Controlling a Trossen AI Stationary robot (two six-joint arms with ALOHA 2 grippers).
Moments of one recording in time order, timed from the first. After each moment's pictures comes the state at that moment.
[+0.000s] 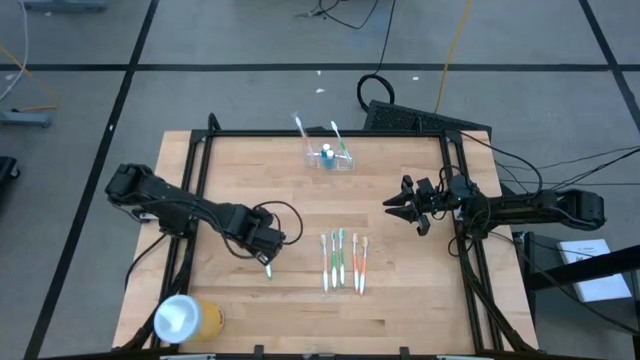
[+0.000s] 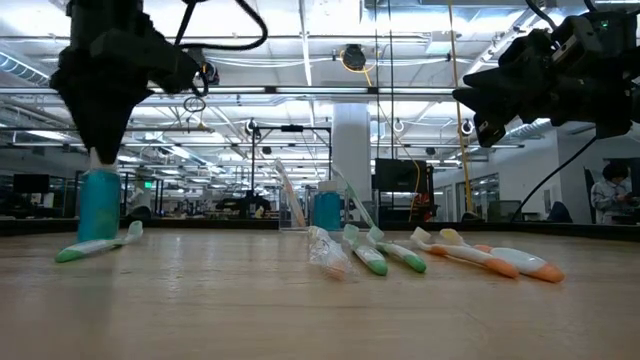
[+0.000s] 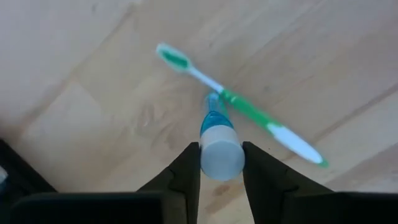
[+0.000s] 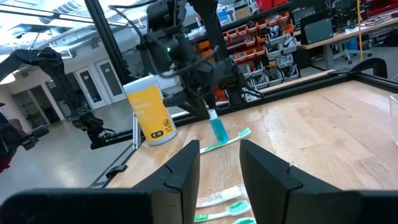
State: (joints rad) left arm -0.28 1.55 1.12 -1.18 -0.07 -1.14; right arm -0.32 0.89 0.02 0.97 -0.47 0.35
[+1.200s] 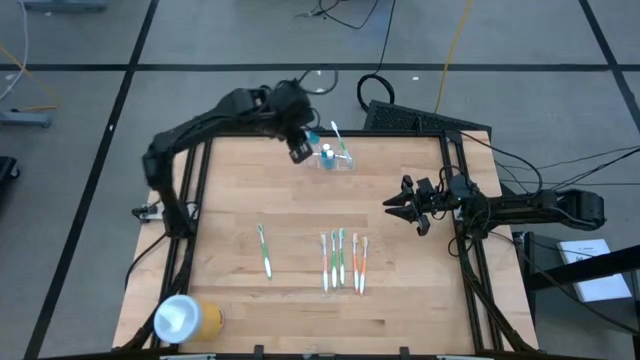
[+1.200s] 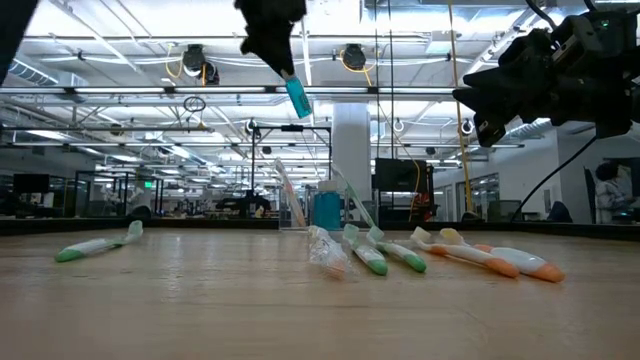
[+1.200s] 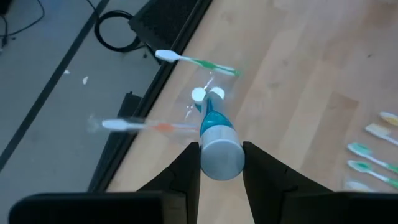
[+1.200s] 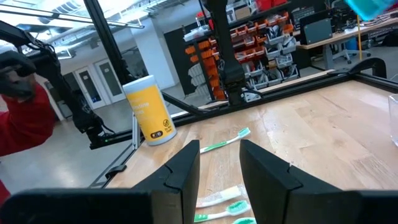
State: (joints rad) left arm 0.40 1.79 2.01 -1.19 -0.11 0.01; right arm -0.32 0.89 0.02 0.97 -0.47 0.35
